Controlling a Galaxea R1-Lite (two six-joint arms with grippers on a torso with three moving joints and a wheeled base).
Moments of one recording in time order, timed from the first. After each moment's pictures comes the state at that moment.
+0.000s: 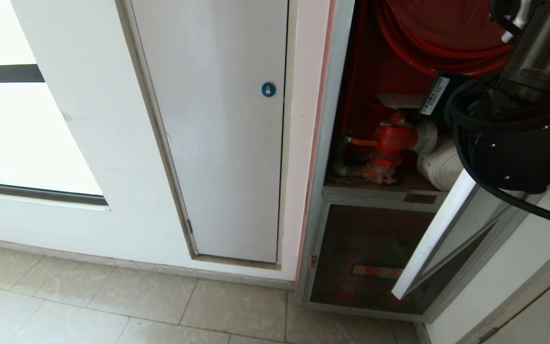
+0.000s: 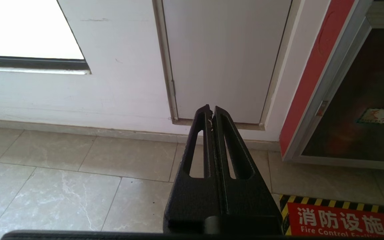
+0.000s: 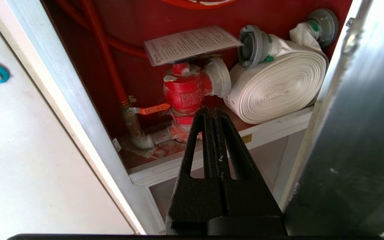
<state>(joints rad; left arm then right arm) -0.01 0.00 0.00 0.00 -0.02 0.02 0.67 1.58 -1.21 -0.54 -1.18 0.01</state>
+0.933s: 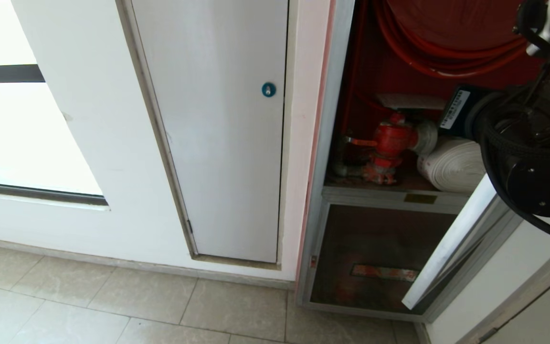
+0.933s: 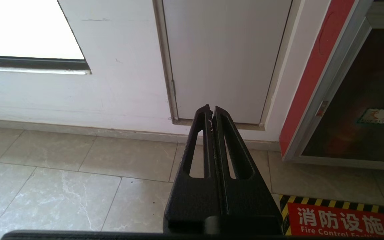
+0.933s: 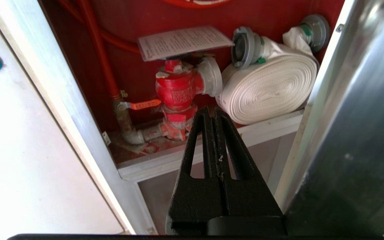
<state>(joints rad) -0.01 0.00 0.00 0.00 -0.02 0.02 0.67 1.50 -1.08 -0.63 -1.18 -0.06</state>
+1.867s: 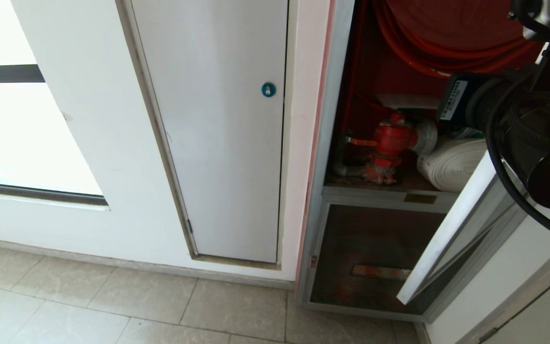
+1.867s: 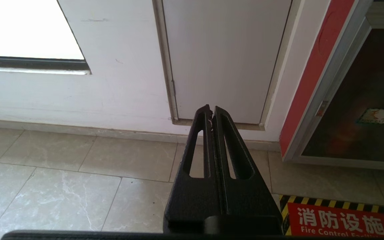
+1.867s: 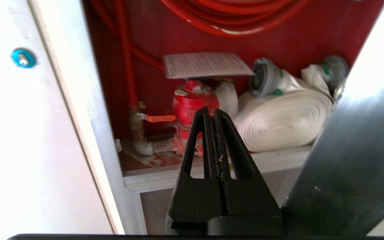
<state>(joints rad) -0.01 0.00 0.00 0.00 -0.02 0.02 0.67 1.50 -1.06 -0.78 -1.02 -0.27</state>
